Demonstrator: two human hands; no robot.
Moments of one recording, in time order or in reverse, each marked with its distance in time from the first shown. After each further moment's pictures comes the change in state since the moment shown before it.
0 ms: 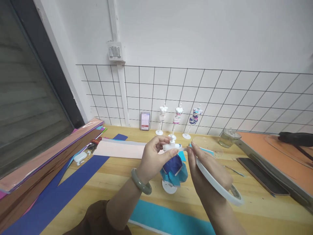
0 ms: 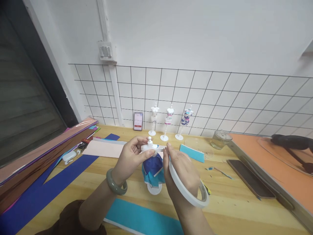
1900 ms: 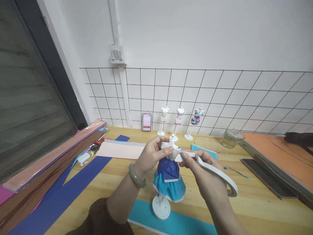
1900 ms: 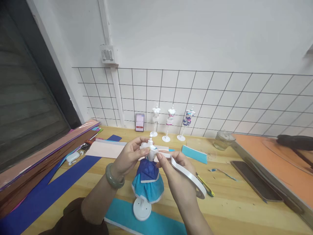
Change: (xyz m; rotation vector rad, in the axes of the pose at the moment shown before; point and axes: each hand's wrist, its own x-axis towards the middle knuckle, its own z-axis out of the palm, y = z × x) left_hand 0.007 0.003 -0.017 -0.267 -0.190 -0.214; right_hand 0.014 -0.014 -0.006 0.880 -0.408 1.096
